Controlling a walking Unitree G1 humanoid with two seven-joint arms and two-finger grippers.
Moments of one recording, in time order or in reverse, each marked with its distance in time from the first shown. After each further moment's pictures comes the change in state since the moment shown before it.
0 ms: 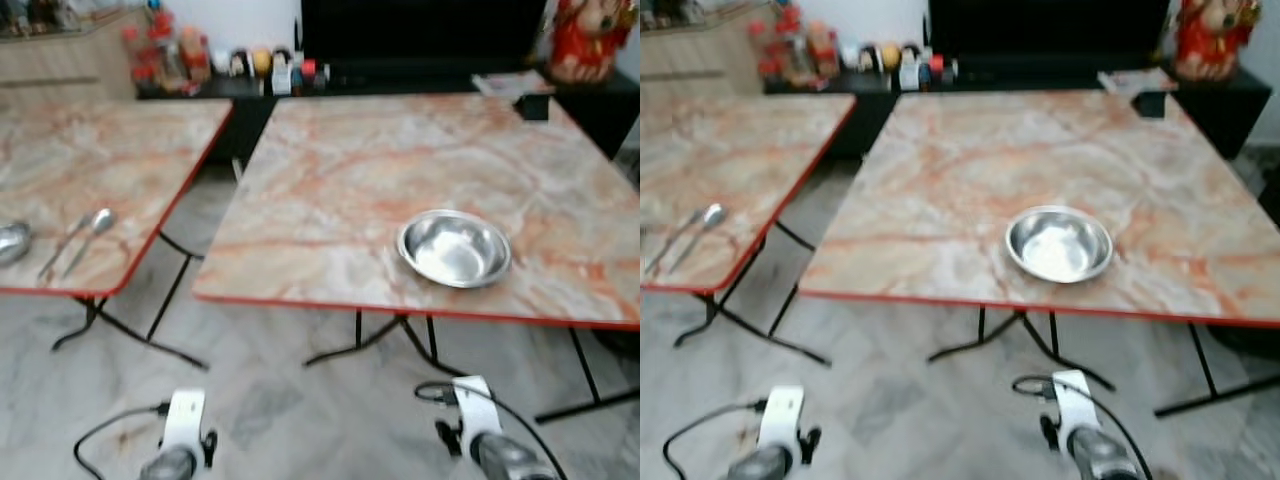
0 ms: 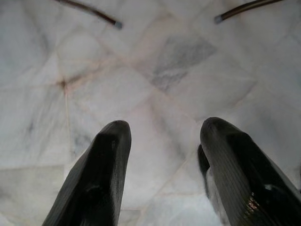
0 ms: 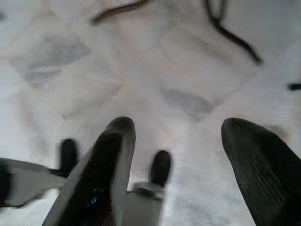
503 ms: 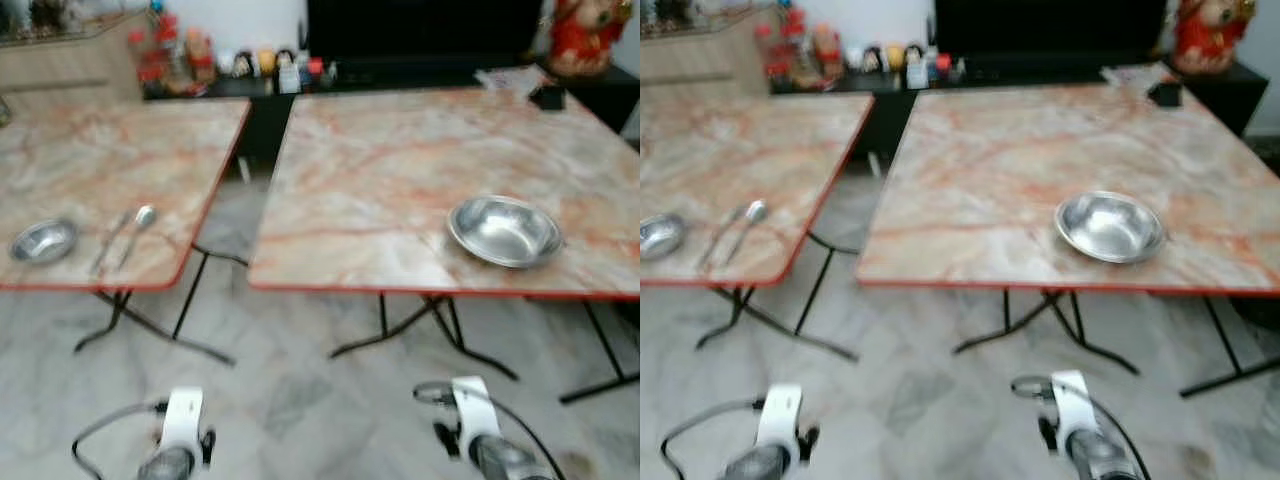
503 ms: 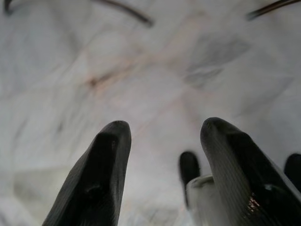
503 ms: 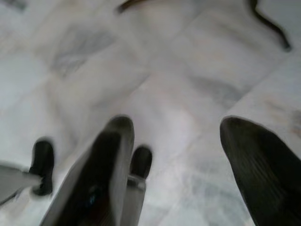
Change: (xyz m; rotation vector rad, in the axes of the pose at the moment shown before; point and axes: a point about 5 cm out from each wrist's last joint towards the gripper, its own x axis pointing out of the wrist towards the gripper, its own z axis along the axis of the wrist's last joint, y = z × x) left arm 0.001 0.003 0.008 0.004 -0.023 0.001; right arm 0.000 -0.002 -0.001 0.007 0.004 -0.006
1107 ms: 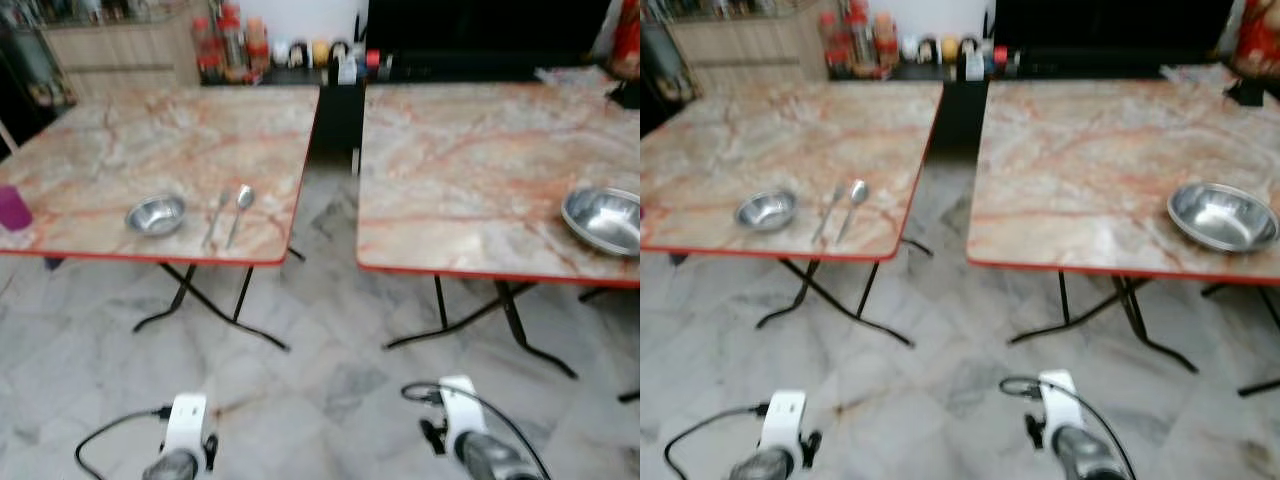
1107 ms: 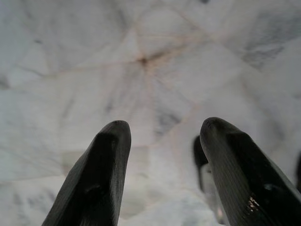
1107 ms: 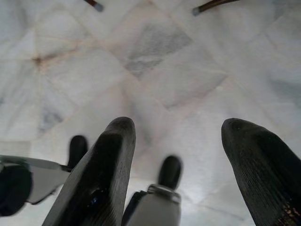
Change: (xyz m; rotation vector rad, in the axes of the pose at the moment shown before) left arm 0.000 -0.011 -0.005 0.002 0.012 -0.003; right arm 0.002 0.015 0.001 0.005 -0.009 0.038
